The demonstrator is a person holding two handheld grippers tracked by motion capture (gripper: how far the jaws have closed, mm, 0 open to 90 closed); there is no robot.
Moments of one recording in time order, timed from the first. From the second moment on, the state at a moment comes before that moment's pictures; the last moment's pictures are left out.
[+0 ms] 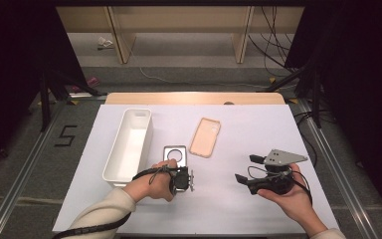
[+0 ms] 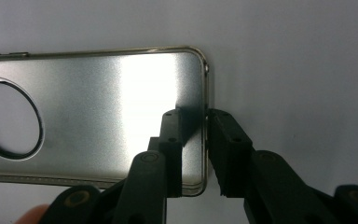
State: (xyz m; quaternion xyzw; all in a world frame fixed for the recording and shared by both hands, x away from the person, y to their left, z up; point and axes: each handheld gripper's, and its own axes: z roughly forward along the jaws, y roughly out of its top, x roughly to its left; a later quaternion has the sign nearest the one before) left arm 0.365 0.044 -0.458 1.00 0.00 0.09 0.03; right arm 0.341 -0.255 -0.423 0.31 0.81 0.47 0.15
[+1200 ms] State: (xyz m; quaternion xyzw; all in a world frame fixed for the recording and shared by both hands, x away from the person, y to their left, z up) left arm 0.352 0.055 -0.457 0.99 0.02 0.12 0.07; right arm 0.341 -0.255 -0.423 0.31 0.81 0.47 0.15
